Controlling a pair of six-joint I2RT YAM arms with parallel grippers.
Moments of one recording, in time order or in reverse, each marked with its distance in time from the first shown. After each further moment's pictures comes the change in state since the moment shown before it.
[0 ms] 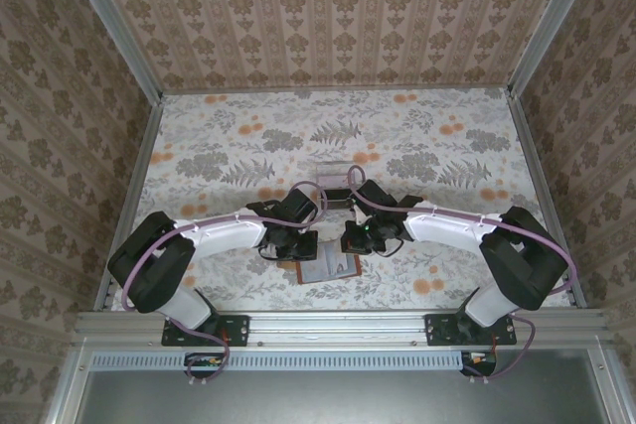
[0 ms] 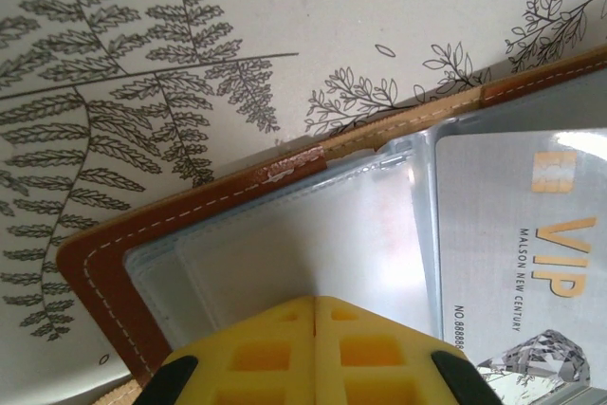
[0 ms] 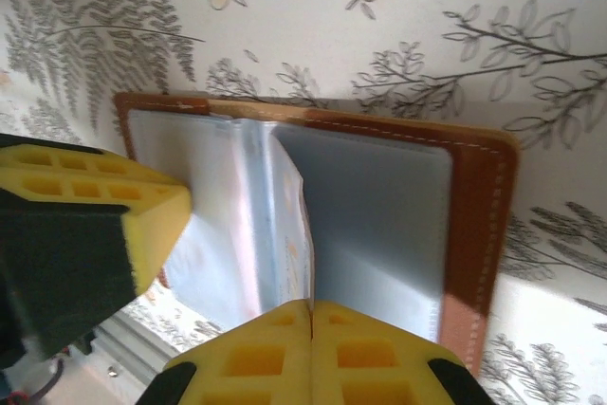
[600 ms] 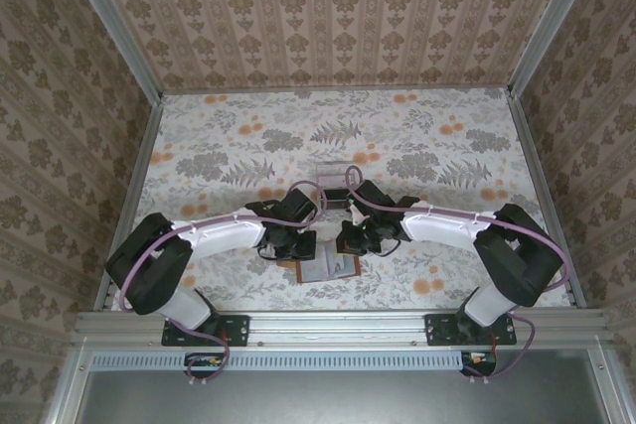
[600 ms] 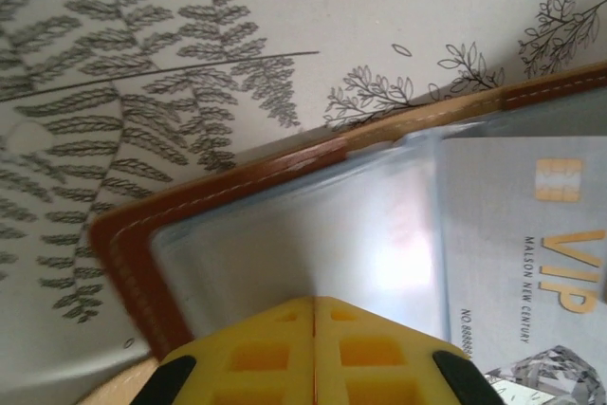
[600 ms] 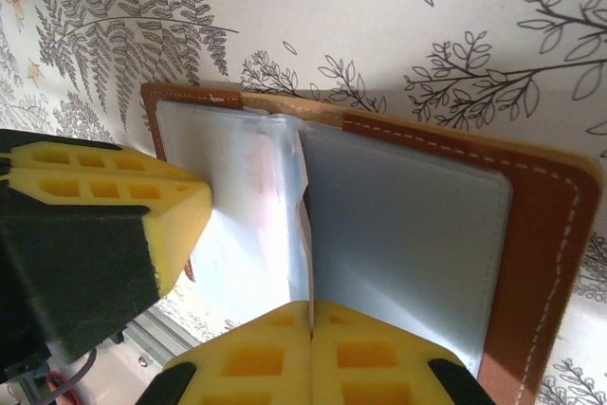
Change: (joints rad) left arm 0.000 -0.020 0.006 -0.034 -0.031 0.002; right arm 0.008 0.021 -0.002 0.039 -0.042 0.032
